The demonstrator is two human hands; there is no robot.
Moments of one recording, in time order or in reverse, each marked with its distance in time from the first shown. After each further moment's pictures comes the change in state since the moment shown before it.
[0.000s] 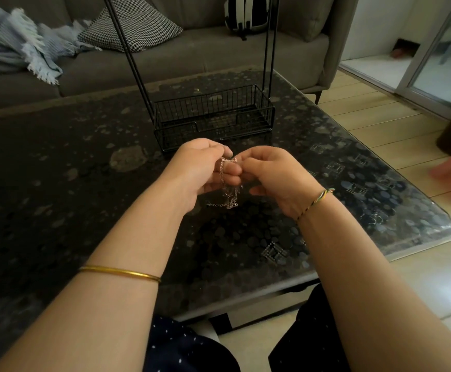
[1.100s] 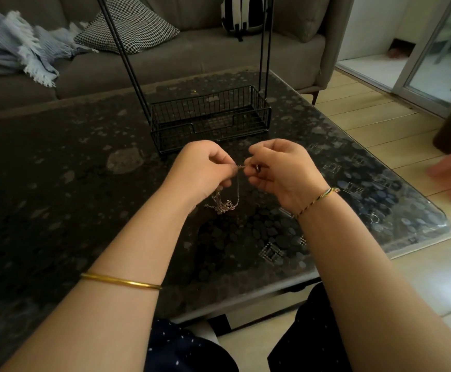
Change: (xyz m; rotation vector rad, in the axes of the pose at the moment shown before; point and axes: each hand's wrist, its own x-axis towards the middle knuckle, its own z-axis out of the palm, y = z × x) left_hand 0.000 -0.007 0.005 0.433 0.032 0.257; right_hand 0.001 0.000 -0.009 0.387 0.167 0.060
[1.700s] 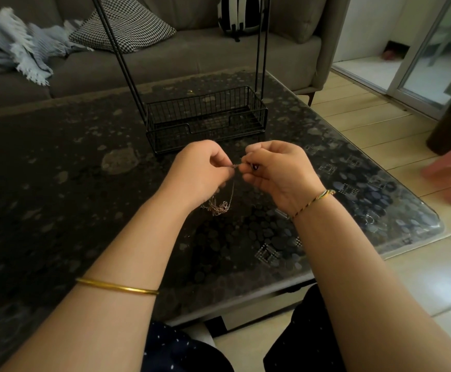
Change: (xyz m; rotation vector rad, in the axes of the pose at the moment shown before) left_hand 0.003 -0.003 0.003 0.132 0.009 0.089; right_hand 0.000 -0.001 0.000 0.081 0.011 -0.008
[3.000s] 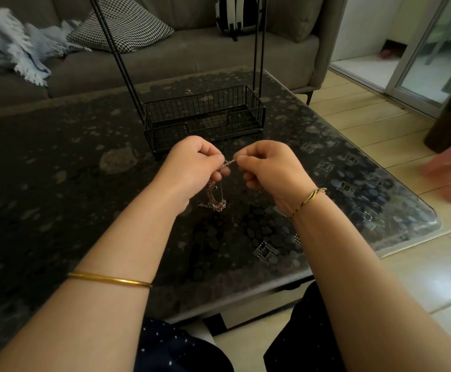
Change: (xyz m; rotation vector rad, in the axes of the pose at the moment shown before) left_hand 0.003 0.000 -0.003 -0.309 0.013 -0.174; right_hand 0.000 0.004 0.000 -0.483 -0.050 -0.161
